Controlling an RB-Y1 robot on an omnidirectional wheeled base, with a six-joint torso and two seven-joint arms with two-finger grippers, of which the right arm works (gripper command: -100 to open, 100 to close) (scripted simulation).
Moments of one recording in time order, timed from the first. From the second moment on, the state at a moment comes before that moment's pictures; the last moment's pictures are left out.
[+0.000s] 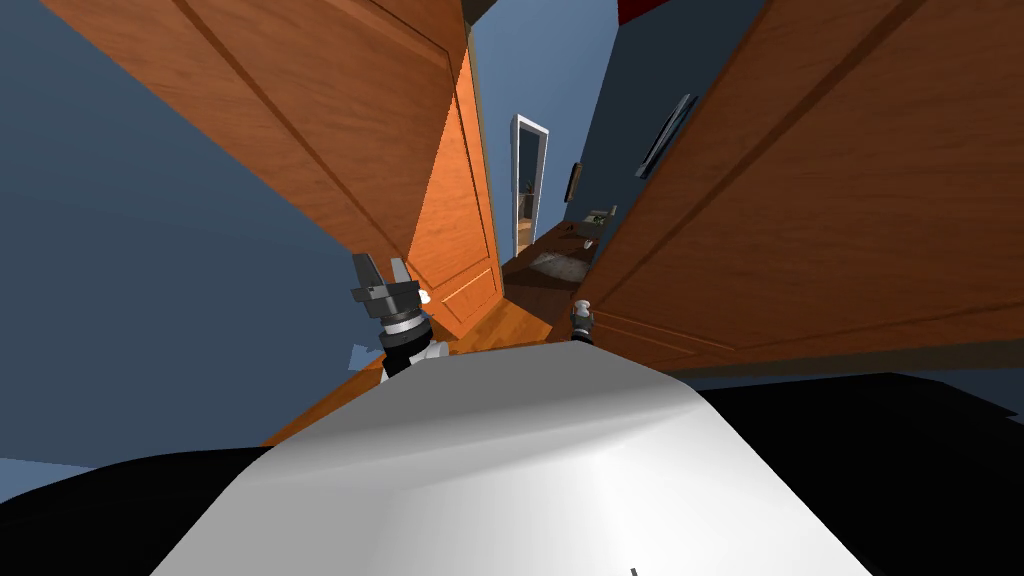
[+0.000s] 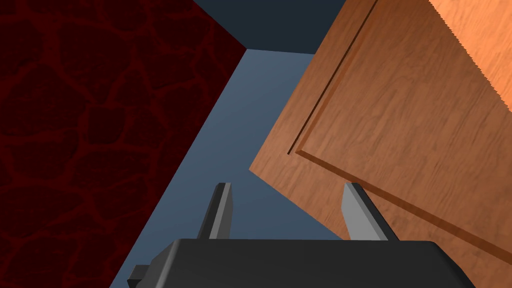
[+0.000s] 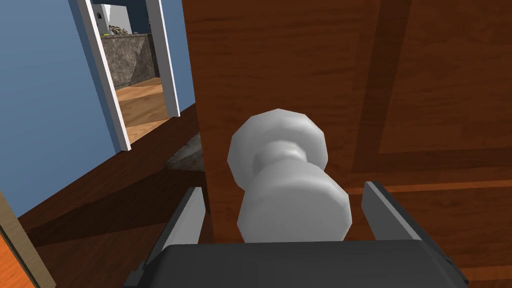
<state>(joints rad) 0.12 -0.21 -0.05 -0.88 -0.69 -0.82 -1.27</state>
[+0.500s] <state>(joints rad) 0.13 -0.22 -0.05 -0.87 -0.69 -0.82 -1.28</state>
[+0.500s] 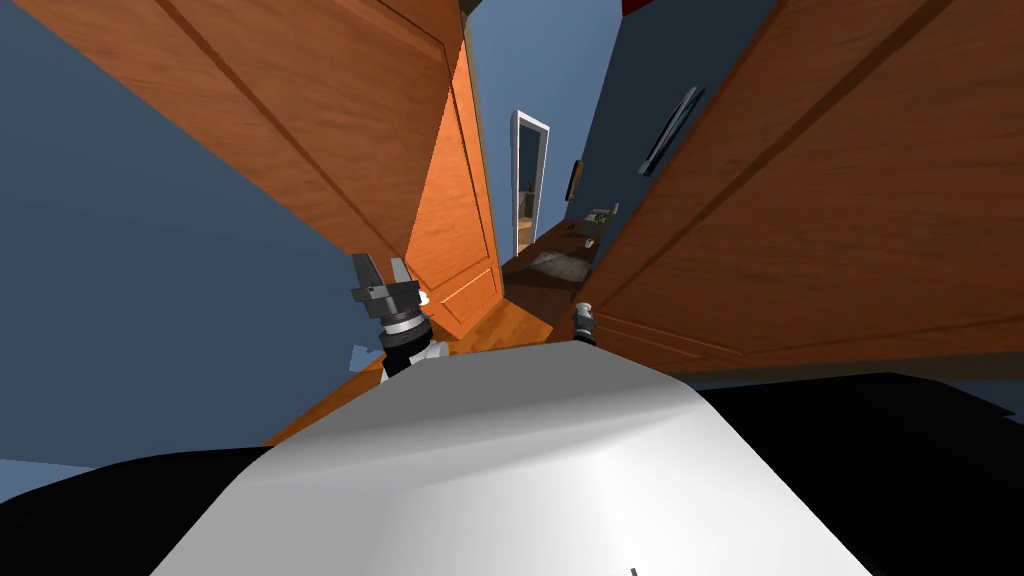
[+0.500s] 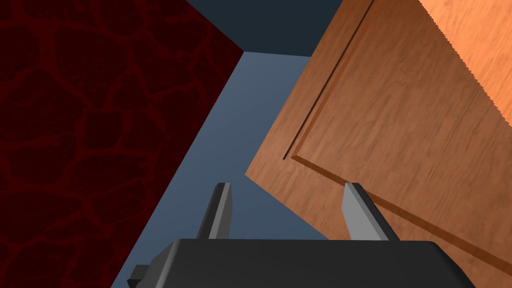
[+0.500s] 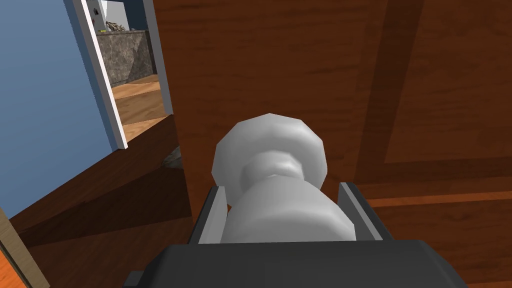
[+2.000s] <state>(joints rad) 0.07 -0.26 0.06 -0.84 -0.73 -0.82 -1.30</state>
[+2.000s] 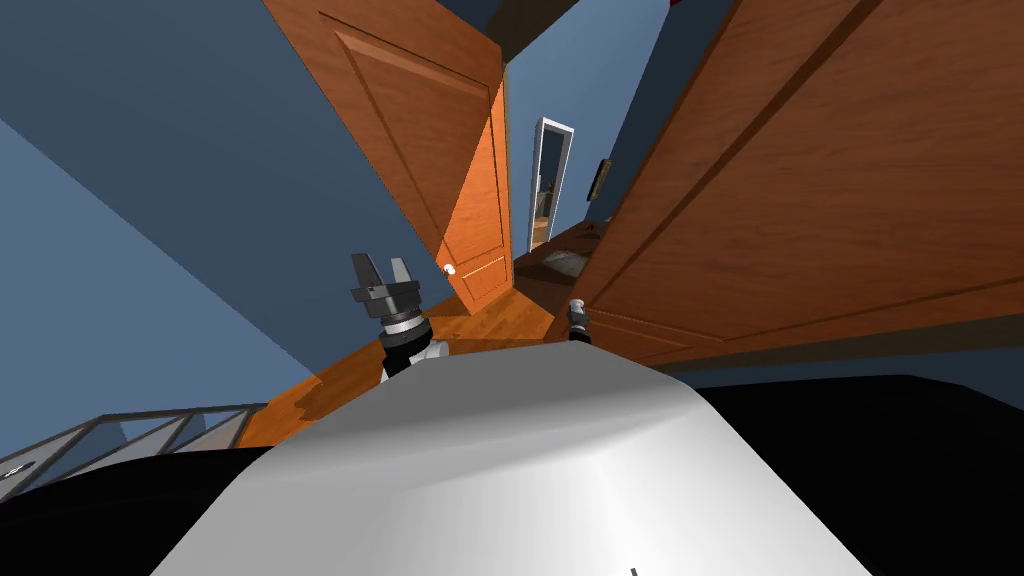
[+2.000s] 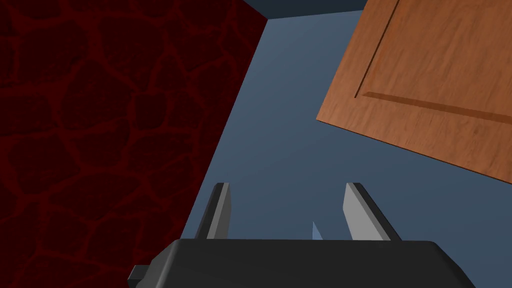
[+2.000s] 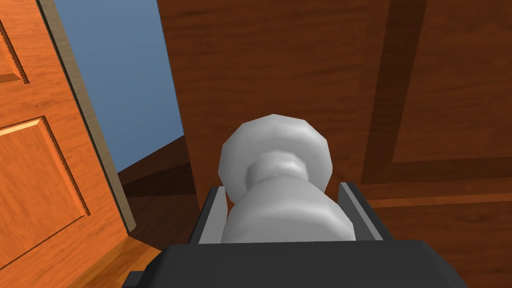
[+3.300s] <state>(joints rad) 0.13 -0.36 0.18 -0.84 -0.69 -0.86 -1.45</state>
